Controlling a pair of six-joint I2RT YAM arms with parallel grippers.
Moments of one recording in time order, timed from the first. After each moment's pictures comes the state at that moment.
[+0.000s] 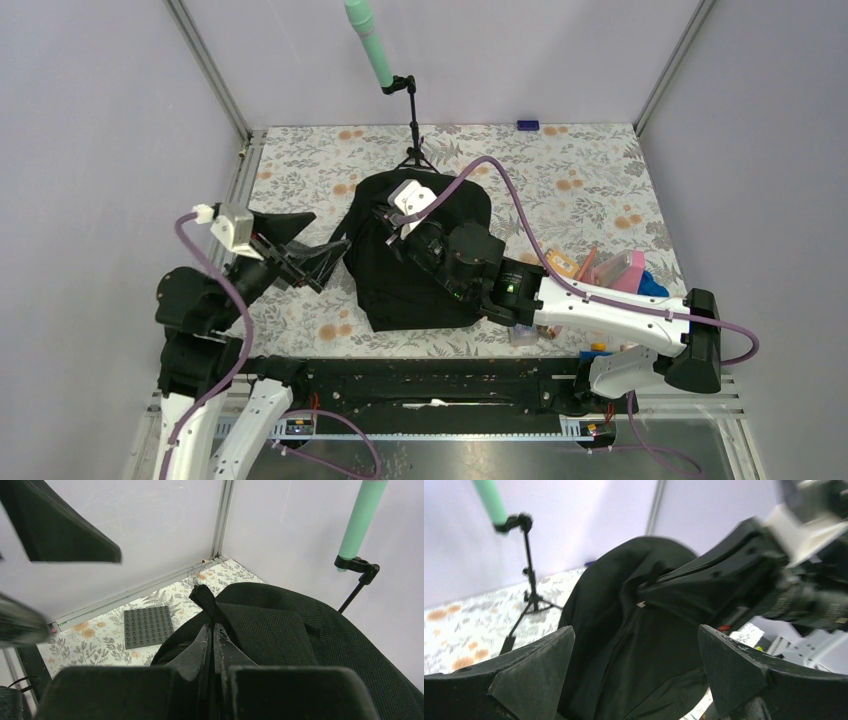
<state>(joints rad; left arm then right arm) -0.21 0.46 1.00 -0.30 0.55 -0.32 1.25 1.37 1.24 0.24 0.42 -0.21</state>
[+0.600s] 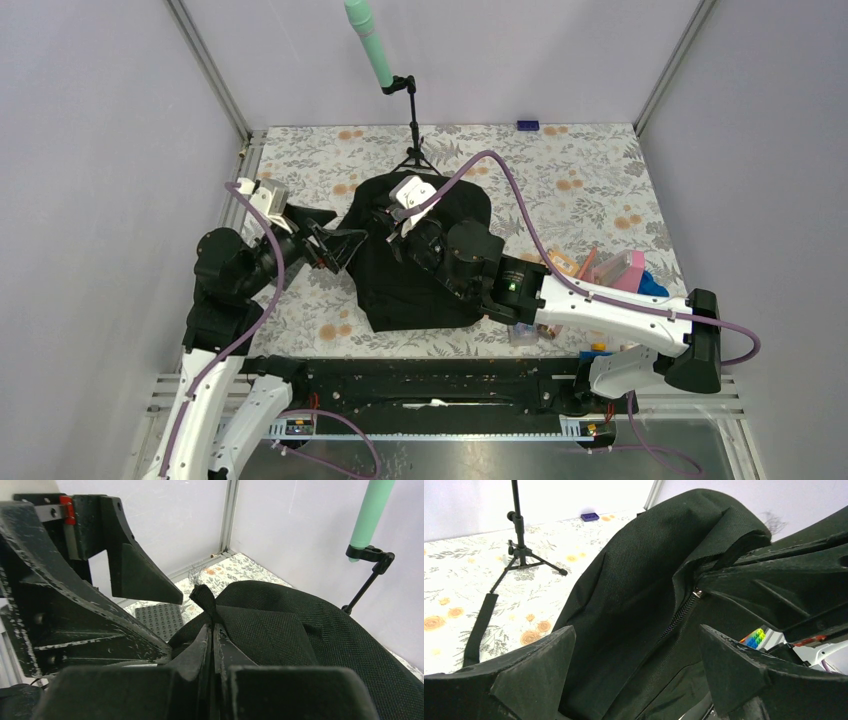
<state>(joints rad) -0.21 0.60 0.88 -0.27 0.54 -0.33 1.25 1.37 1.26 0.19 0.42 -0.13</state>
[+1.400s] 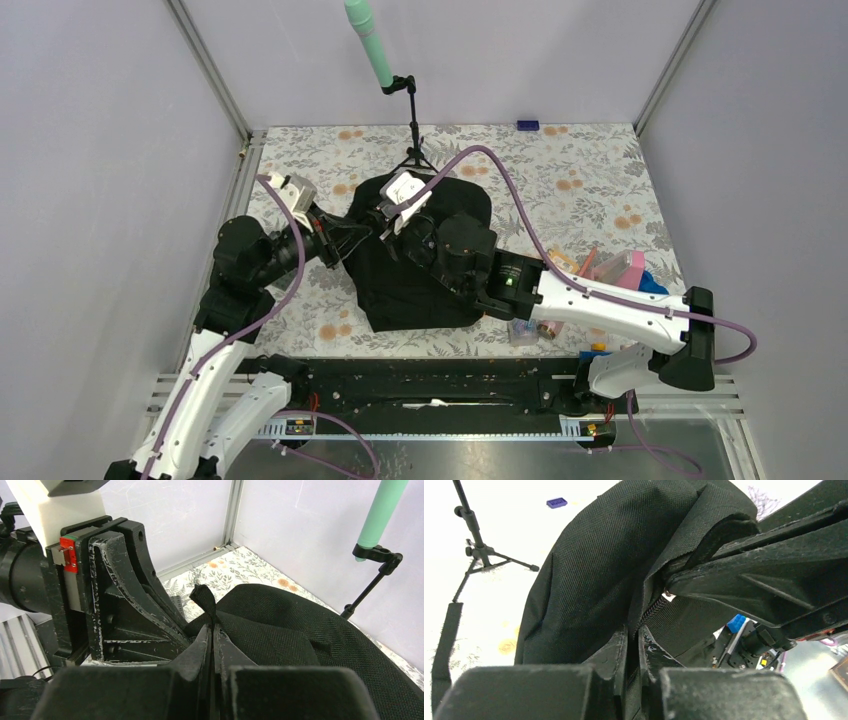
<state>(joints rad) -0.31 0.69 0.87 -0.22 0.60 -0.28 1.25 1.40 1.34 0.10 0.40 -0.13</state>
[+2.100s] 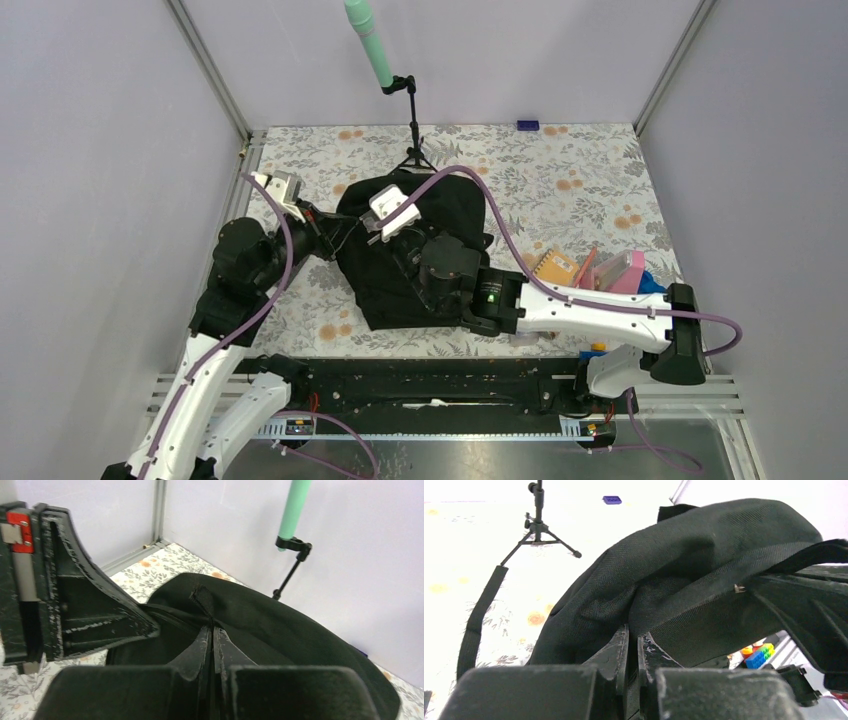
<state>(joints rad) -0.33 0.68 0.90 -0.31 0.33 -0.37 1.35 1.47 1.38 0.19 0.78 -0.33</state>
